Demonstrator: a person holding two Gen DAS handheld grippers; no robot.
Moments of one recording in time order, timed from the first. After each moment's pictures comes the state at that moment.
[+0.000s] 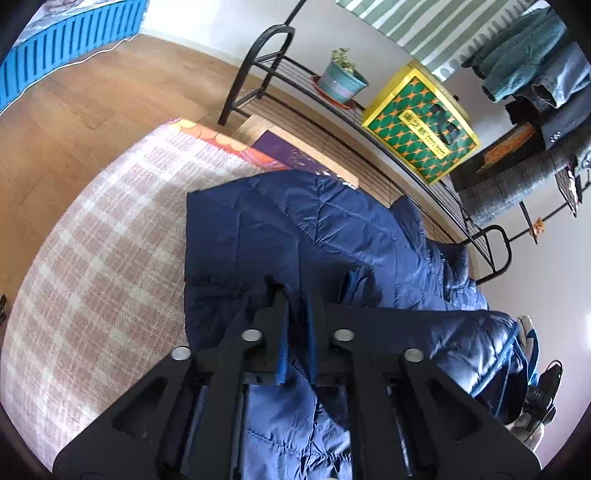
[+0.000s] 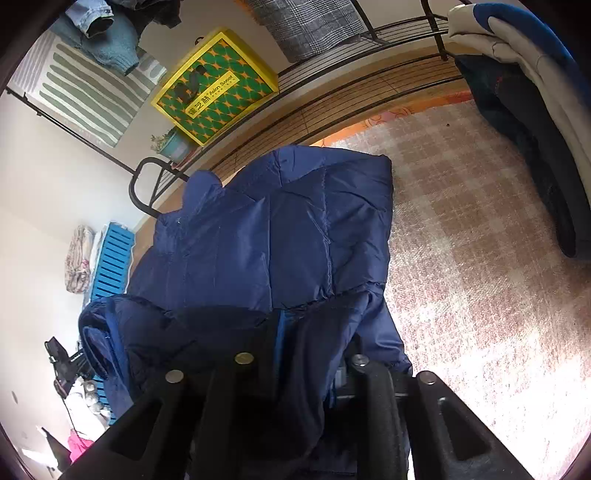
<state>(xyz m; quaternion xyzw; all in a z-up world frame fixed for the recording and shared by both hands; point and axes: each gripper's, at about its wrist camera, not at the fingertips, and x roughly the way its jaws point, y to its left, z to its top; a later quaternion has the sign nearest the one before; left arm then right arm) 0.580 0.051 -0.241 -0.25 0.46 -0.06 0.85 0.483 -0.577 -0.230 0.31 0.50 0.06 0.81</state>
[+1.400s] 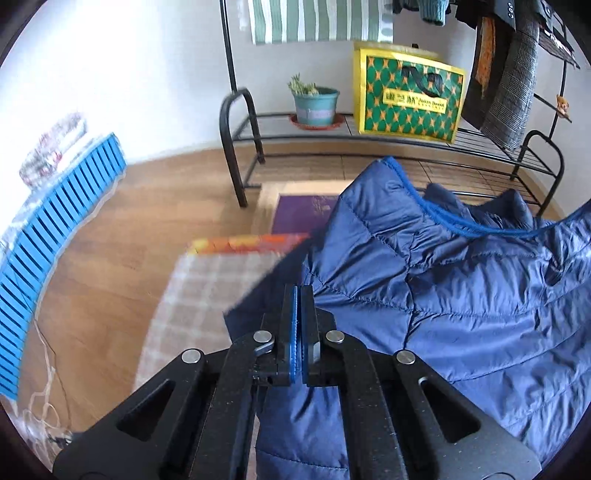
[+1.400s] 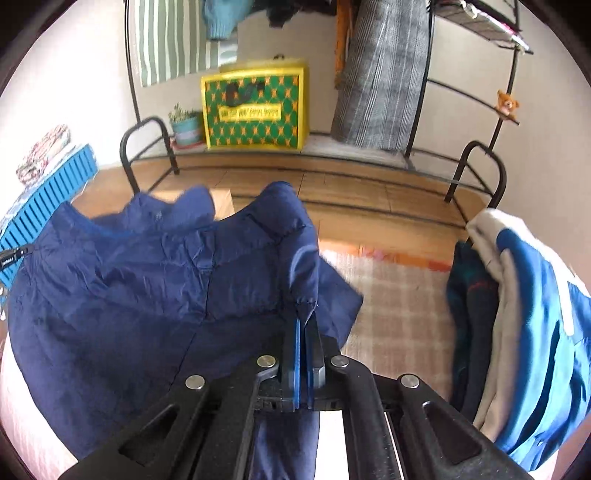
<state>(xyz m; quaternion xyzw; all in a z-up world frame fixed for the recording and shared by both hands) 0.611 -0.004 -0.210 0.05 0.39 -0.01 0.92 0.501 -0.538 -0.170 0.00 0.41 -0.01 0.91</state>
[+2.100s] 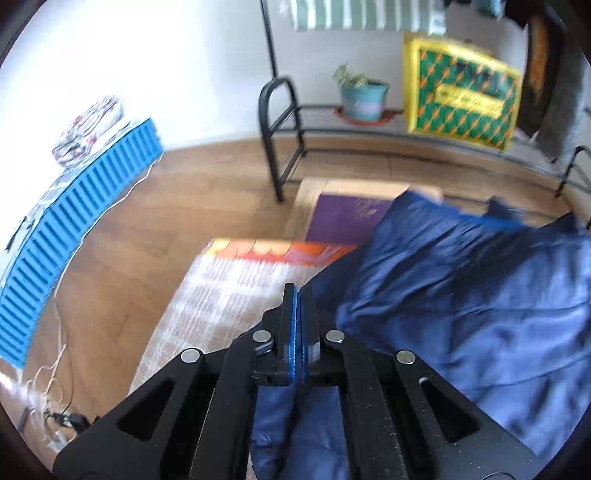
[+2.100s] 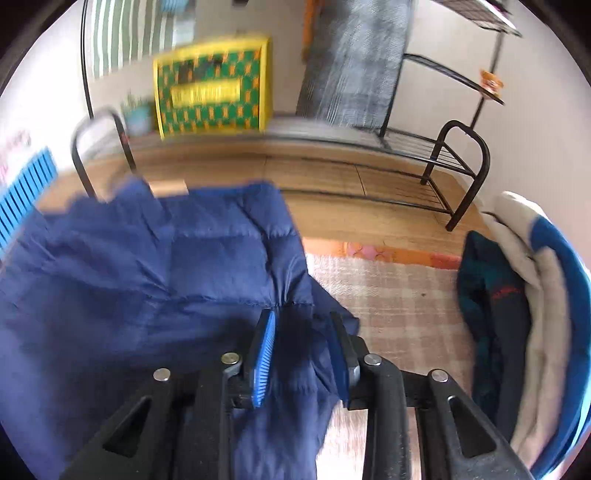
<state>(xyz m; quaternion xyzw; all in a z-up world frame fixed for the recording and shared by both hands) 0.653 0.001 -0.237 0.02 0.40 0.05 0.92 0.539 -0.554 -0.214 0.04 0.44 -0.06 0.90</state>
